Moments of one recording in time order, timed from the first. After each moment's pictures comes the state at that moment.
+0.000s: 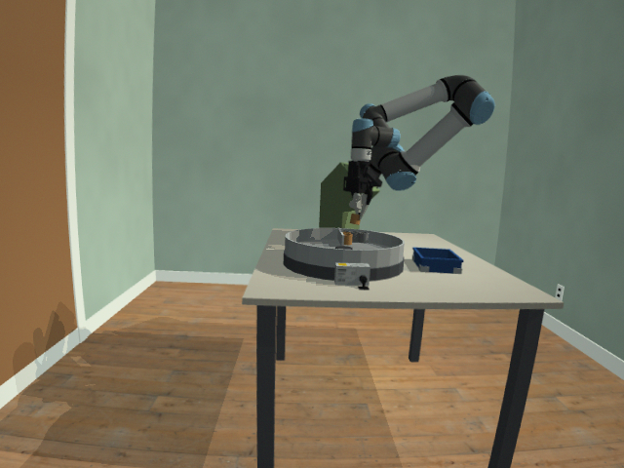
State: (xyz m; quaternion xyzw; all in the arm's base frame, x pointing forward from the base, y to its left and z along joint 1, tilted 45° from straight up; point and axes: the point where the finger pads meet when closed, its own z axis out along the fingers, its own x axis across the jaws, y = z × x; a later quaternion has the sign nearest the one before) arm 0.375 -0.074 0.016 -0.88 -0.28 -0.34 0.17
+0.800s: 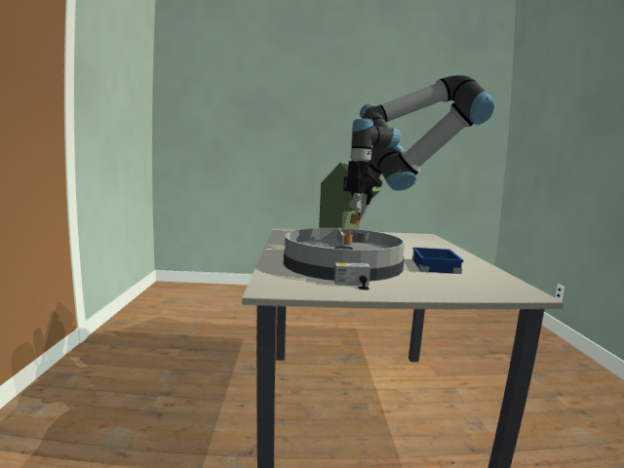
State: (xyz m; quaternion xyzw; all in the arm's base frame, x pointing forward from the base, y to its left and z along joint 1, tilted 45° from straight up) arm 0.375 -0.074 0.016 -0.88 -0.28 -0.34 0.17
